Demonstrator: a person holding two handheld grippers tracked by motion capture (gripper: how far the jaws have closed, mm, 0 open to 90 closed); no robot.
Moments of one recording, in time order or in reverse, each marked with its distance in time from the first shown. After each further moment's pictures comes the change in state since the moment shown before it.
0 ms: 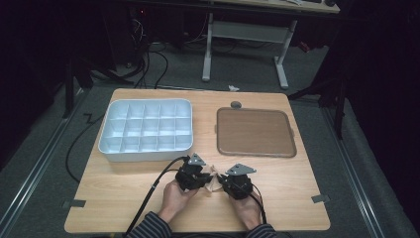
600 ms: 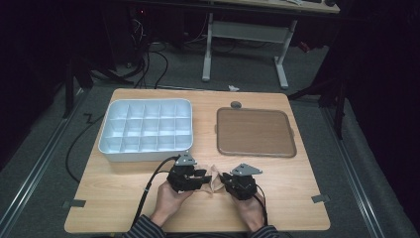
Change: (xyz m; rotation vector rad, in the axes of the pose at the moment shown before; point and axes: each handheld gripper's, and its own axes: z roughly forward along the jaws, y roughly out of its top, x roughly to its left) left arm -0.002 -0.003 -0.035 -0.123 -0.050 -0.015; right arm -0.003 0.001 -0.017 -0.050 -0.006 0.023
